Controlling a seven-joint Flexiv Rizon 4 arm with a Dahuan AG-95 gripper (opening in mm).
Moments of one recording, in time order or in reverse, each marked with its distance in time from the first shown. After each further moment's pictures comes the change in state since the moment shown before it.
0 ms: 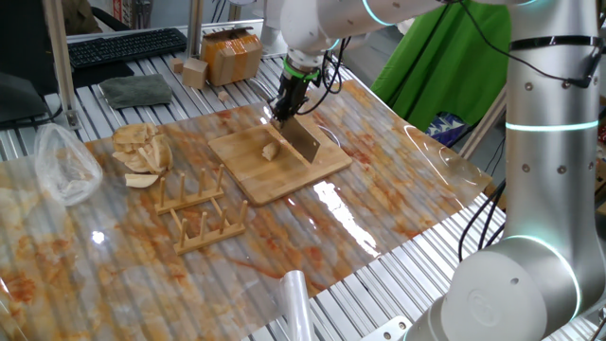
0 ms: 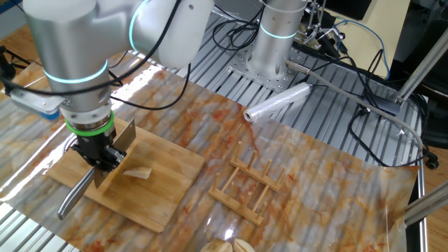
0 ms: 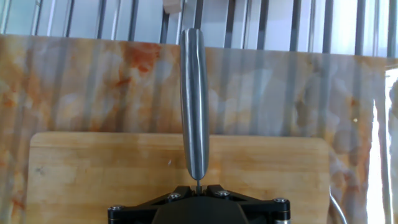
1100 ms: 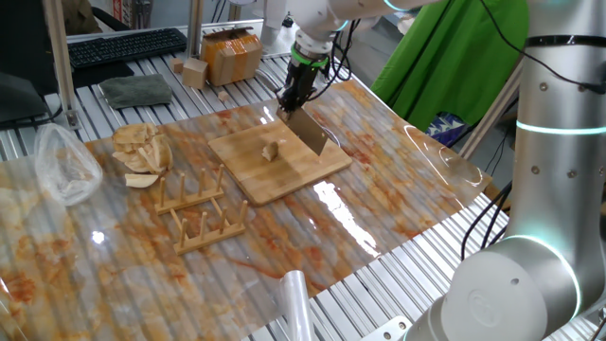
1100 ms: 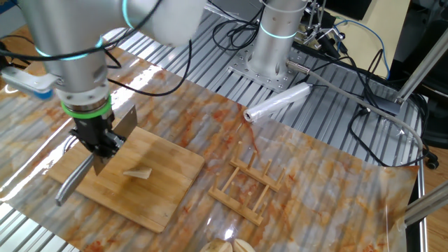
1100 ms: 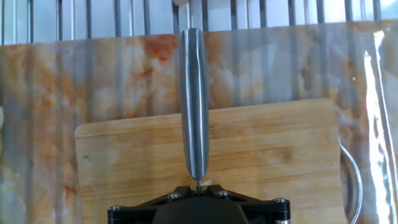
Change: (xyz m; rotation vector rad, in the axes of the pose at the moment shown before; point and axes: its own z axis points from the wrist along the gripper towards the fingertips) arm 0.018 0.004 -0.042 -0.001 0.020 -0.005
